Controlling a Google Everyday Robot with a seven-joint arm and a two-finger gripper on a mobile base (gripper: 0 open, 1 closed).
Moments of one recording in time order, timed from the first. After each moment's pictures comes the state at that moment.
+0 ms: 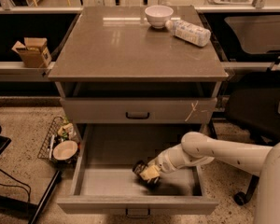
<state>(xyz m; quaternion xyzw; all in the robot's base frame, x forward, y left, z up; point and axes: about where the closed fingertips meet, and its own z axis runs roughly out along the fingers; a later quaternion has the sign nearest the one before) 0.526 -0.037 0.425 -0.40 0.84 0.32 0.18</state>
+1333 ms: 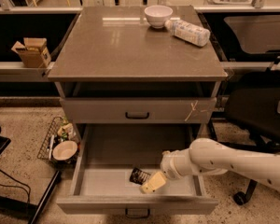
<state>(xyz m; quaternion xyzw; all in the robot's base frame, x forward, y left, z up) 0.487 -0.045 0.497 -0.42 0.83 0.26 0.24</state>
